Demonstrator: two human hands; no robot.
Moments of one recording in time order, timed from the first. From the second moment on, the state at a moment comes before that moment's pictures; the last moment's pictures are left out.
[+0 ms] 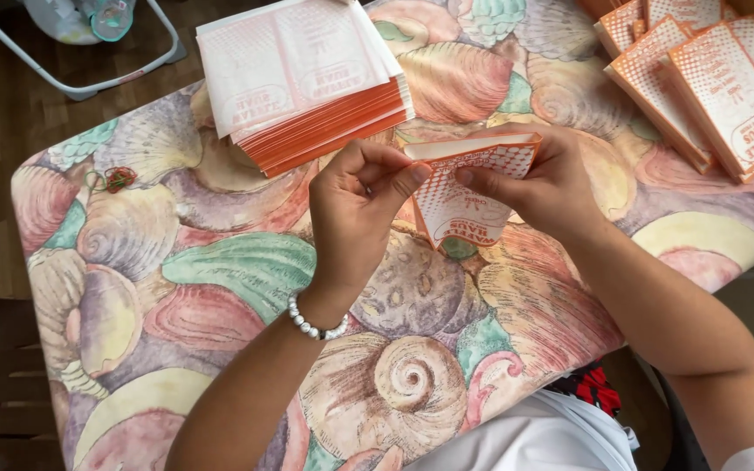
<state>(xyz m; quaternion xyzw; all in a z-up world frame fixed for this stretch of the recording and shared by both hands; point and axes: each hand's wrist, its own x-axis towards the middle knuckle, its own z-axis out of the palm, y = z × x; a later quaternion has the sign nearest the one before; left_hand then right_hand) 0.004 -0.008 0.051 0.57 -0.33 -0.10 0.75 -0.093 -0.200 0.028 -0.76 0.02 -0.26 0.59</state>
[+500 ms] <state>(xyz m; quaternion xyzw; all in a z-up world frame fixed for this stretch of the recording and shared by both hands) -0.005 -0.004 0.052 0.56 -0.34 -0.09 0.75 -0.102 -0.204 0.032 -0.78 -0.01 -0.20 0.59</state>
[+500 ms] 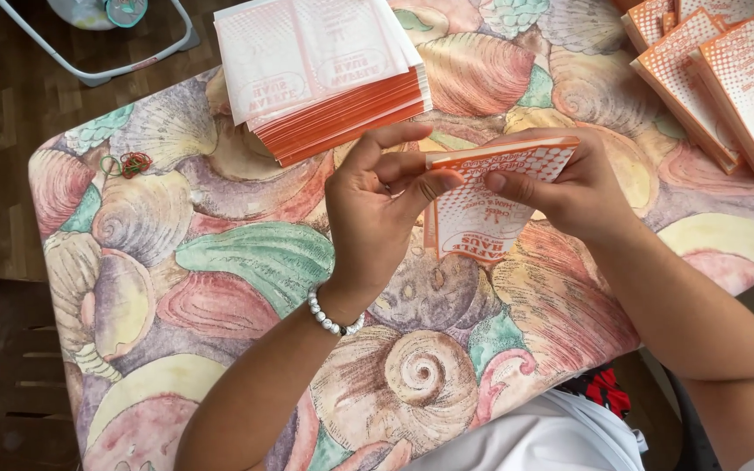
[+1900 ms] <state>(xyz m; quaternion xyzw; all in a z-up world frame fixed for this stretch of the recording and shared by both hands) -0.005 0.011 0.085 0.66 -0.41 0.07 0.62 -0.111 -0.200 0.043 -0.77 -0.08 -0.31 0.56</state>
